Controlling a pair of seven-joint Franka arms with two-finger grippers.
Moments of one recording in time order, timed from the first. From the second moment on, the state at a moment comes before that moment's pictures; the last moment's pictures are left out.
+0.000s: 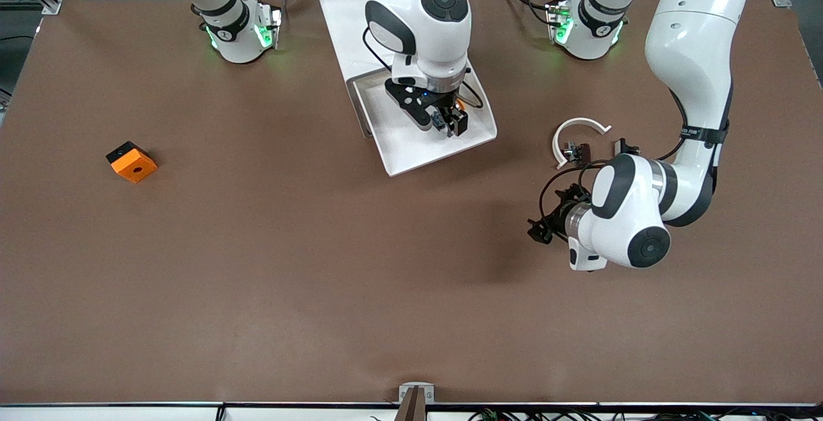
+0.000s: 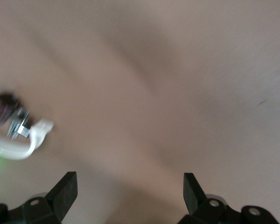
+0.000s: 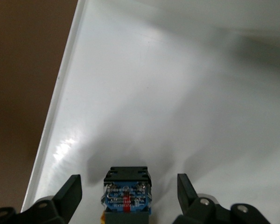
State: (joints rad) left arm -0.18 0.68 -0.11 -1.45 -0.18 1.80 -1.01; right arm 1.01 0.53 -0.06 -1.41 0.04 1.95 1.83
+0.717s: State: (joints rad) left arm -0.27 0.57 -0.12 -1.61 0.04 2.19 -1.01; right arm 0.96 0.53 -0.07 -1.35 0.08 1.94 1.83
